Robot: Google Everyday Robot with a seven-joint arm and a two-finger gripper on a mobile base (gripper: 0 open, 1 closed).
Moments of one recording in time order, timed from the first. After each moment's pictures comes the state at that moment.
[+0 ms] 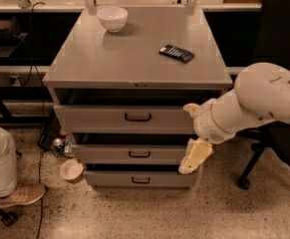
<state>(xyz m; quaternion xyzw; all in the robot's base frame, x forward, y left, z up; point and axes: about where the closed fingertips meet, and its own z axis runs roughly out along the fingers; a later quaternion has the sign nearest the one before) 0.488 -0.111 0.768 -0.63 0.72 0.07 0.27</state>
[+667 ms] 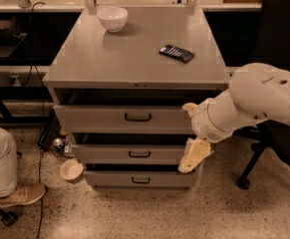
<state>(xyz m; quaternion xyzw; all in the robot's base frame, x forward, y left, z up) 0.494 -0.113 0.762 -0.64 0.72 0.06 0.26</state>
